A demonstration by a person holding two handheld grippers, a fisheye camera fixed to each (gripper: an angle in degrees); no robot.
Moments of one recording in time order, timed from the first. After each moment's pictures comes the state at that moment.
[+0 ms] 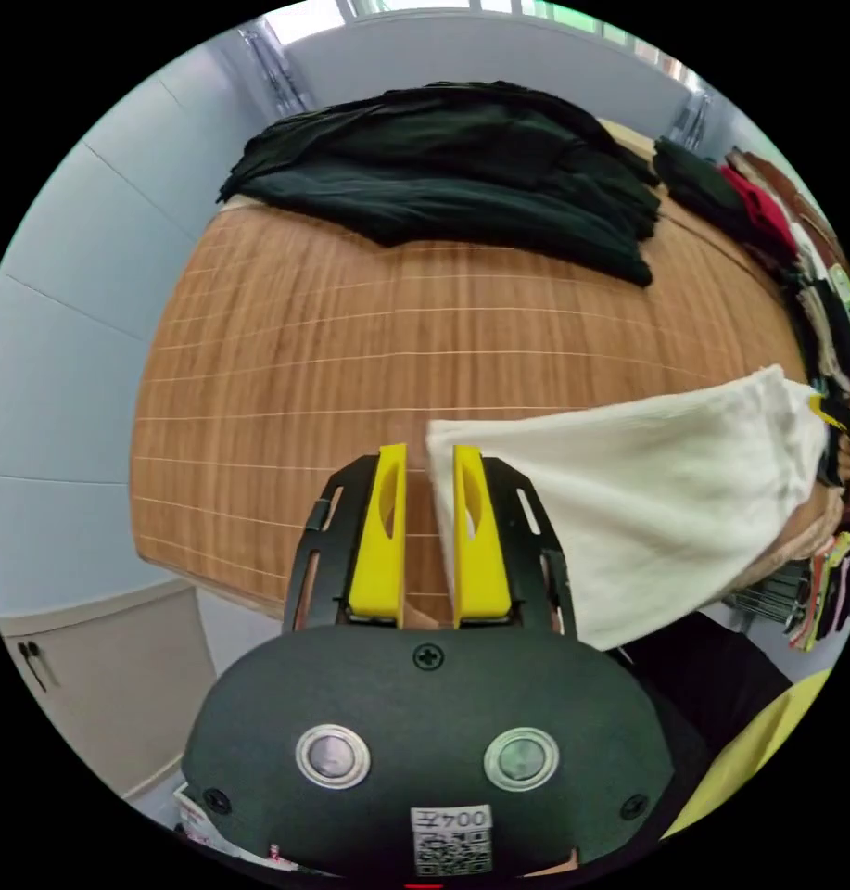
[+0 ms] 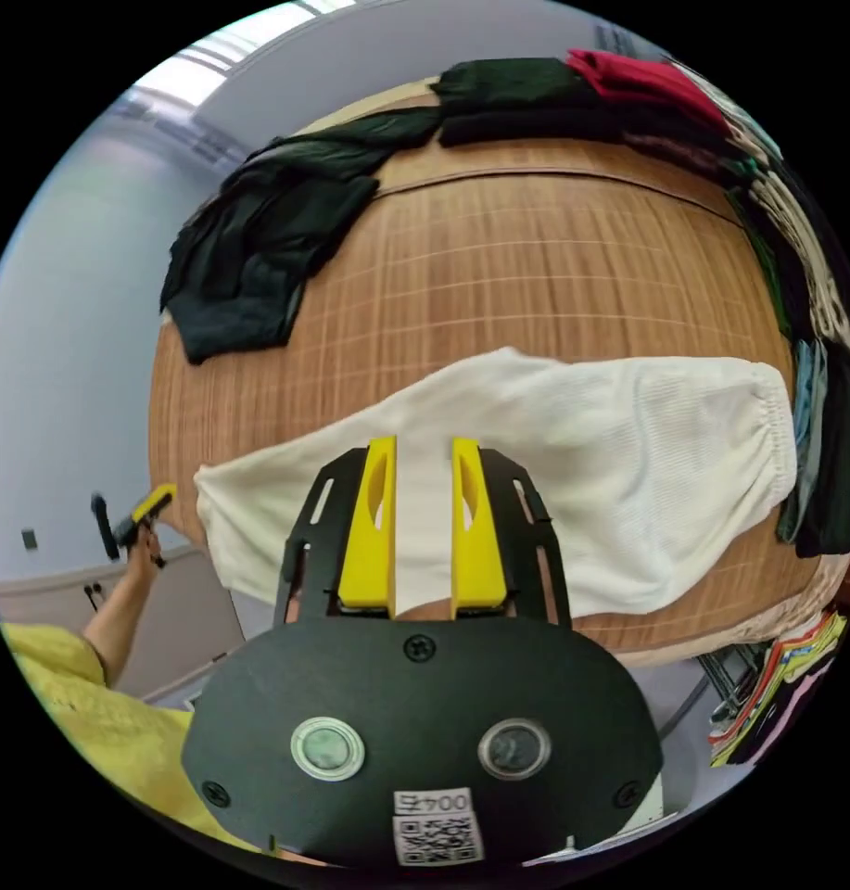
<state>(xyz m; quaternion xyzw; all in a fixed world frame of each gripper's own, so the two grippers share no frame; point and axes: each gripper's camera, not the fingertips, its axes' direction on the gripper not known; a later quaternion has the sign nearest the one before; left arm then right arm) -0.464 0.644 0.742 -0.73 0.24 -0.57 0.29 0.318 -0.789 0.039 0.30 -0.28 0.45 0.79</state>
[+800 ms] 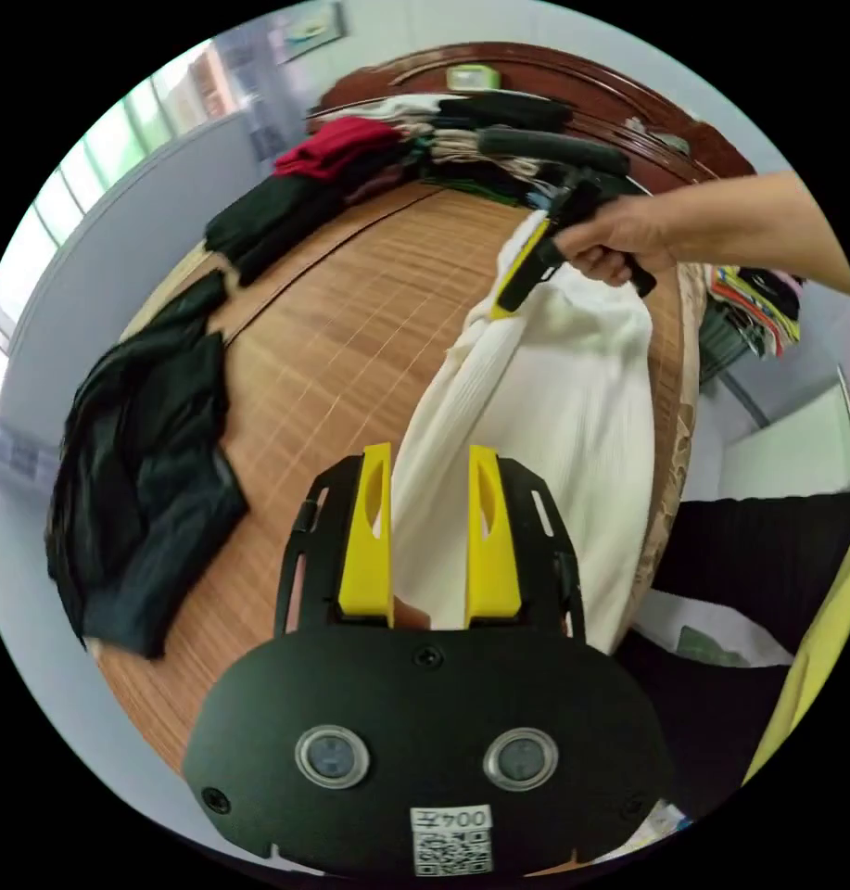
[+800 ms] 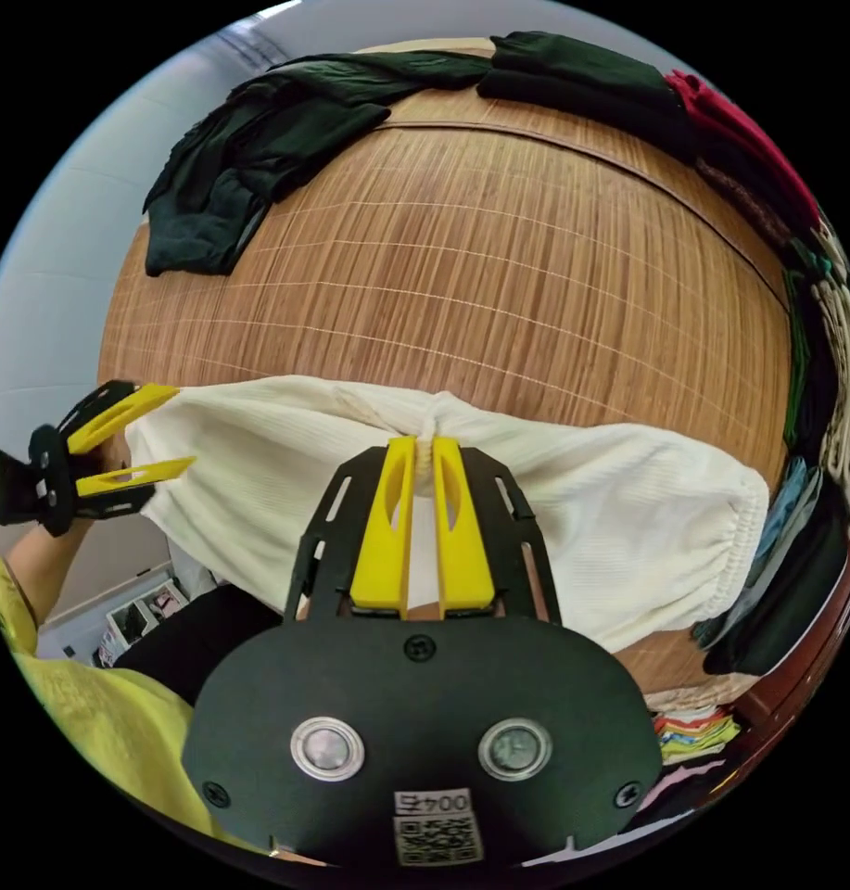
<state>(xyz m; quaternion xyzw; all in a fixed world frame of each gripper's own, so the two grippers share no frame) -0.455 0.415 1.039 -0.44 0.51 -0.46 0.58 0.401 -0.810 0.034 0.23 -0.22 0.35 0.88</state>
